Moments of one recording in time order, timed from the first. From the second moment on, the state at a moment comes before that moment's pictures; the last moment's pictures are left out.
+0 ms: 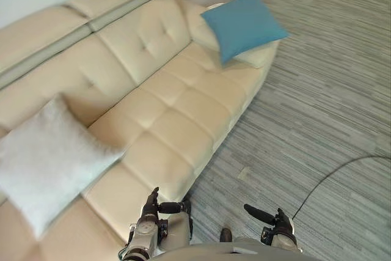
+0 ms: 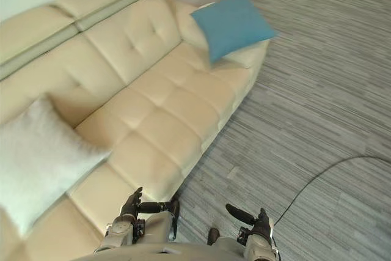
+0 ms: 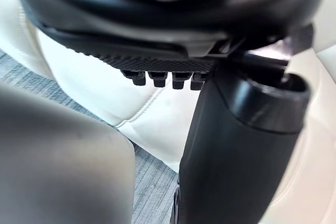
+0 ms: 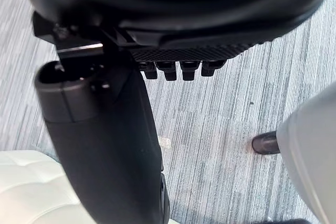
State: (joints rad) left arm 0.06 0.03 0.13 0.97 0.11 -0.05 0.12; right arm 0.09 0.05 -0.29 0.96 0.04 -0.02 -0.24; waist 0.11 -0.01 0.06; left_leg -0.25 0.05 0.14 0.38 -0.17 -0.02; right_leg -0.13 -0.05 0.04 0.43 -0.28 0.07
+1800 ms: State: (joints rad) left arm 0.02 0.03 0.09 1.07 0.09 -0.06 0.12; right arm 0.02 -0.07 -0.34 1.06 -0.04 -0.01 -0.21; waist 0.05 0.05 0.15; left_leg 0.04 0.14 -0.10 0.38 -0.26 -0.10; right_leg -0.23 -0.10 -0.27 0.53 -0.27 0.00
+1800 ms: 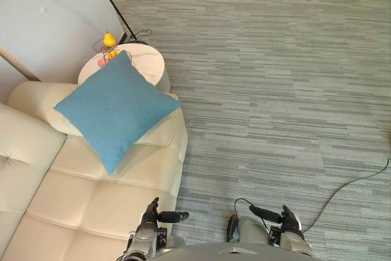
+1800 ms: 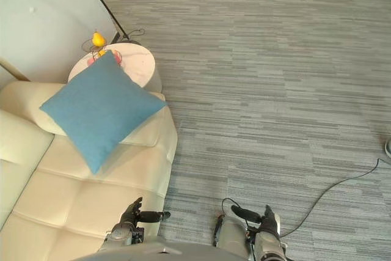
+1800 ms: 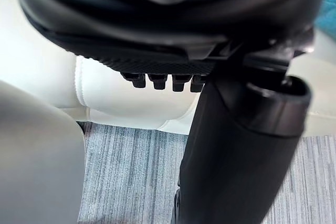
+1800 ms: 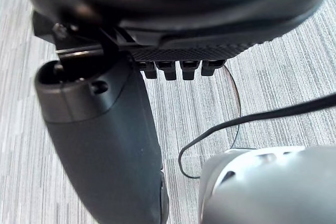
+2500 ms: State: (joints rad) left arm 0.01 0.07 0.09 1.01 0.09 -0.06 0.10; right arm 0.04 0.01 -0.33 1.08 -0.04 -0.01 -0.21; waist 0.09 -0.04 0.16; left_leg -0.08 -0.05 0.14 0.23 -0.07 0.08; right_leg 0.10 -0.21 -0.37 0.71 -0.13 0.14
